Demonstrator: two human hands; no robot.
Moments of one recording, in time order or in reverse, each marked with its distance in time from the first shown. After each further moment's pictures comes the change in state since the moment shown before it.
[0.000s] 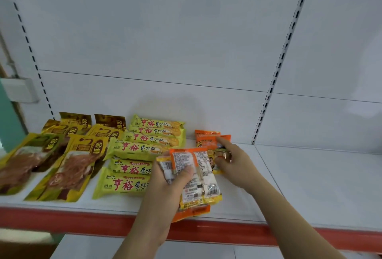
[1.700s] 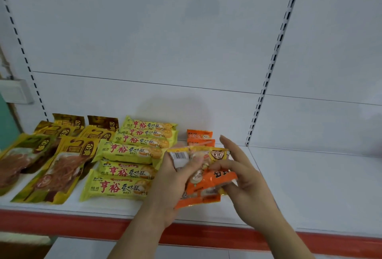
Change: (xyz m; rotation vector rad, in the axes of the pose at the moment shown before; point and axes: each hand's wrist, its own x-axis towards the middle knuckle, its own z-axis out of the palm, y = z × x) left_hand 0.022 0.001 0.039 -0.107 -0.126 -0.056; right_hand -0.078 -0.024 -0.028 0.291 0.069 -0.344
